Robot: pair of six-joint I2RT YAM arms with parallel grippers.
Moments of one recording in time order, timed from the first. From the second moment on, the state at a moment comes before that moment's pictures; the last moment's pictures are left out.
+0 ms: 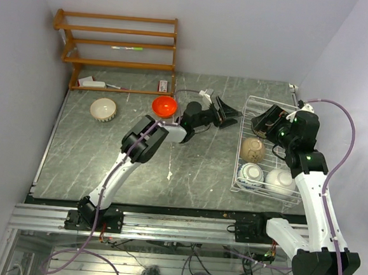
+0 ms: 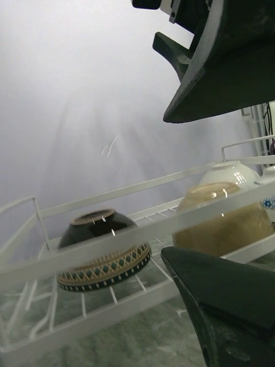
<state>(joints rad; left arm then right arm) -0.73 2.57 1.70 1.05 0.49 -1.42 0.04 0.95 0.97 -0.48 -0.08 0.52</state>
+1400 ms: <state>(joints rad) -0.15 1.57 1.04 -0.05 -0.15 -0.52 0.00 1.59 1.20 -0.36 0.33 0.41</state>
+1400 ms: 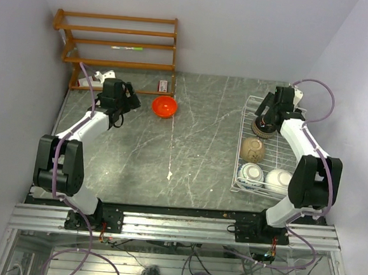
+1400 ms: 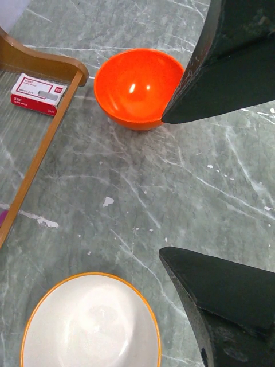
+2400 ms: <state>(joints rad) -0.15 1.51 1.01 -0.03 -0.13 -0.51 -0.17 1.41 0.91 -0.34 0.44 0.52</state>
